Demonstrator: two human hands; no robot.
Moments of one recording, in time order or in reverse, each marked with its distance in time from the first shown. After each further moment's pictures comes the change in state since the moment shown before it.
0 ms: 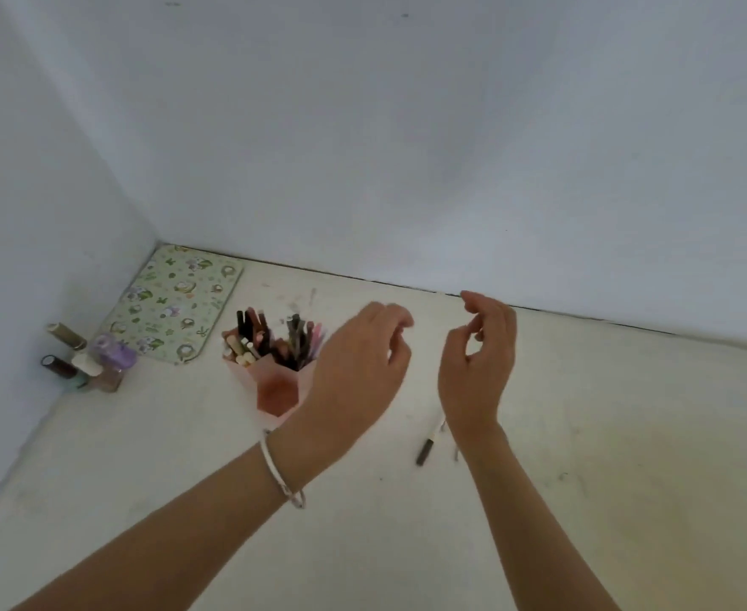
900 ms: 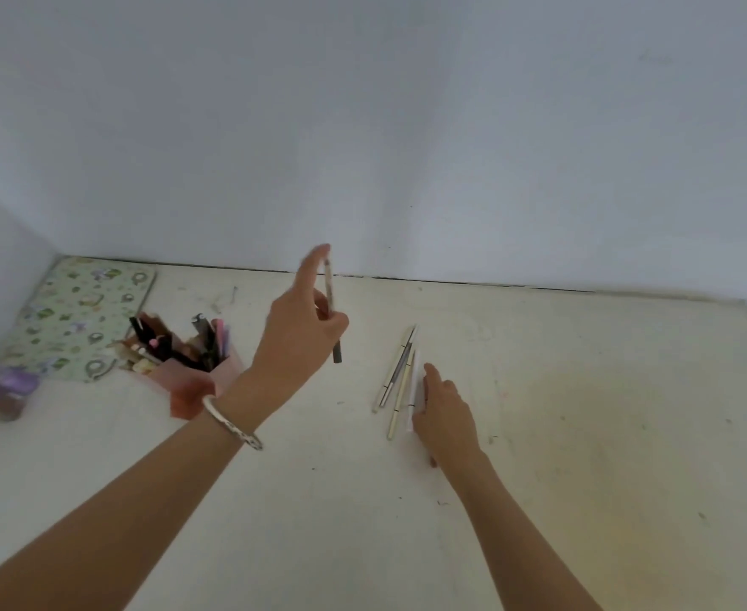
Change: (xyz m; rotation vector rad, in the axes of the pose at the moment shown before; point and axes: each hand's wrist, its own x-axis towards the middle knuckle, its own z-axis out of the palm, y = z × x) left_hand 0.035 0.015 0.046 -0.234 -0.114 -0.262; right_hand -0.042 0.112 -0.083 -0.692 -0.796 0.473
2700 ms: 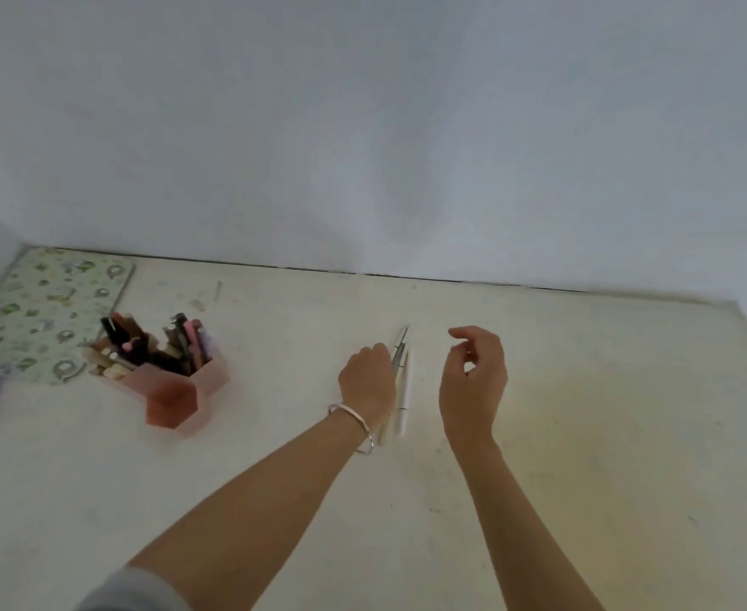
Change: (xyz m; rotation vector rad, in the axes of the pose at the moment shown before) left_hand -0.011 -0.031 0.139 0.519 -0.369 -0.194; right_hand 0.010 -0.021 -0.042 0.712 0.722 -0.126
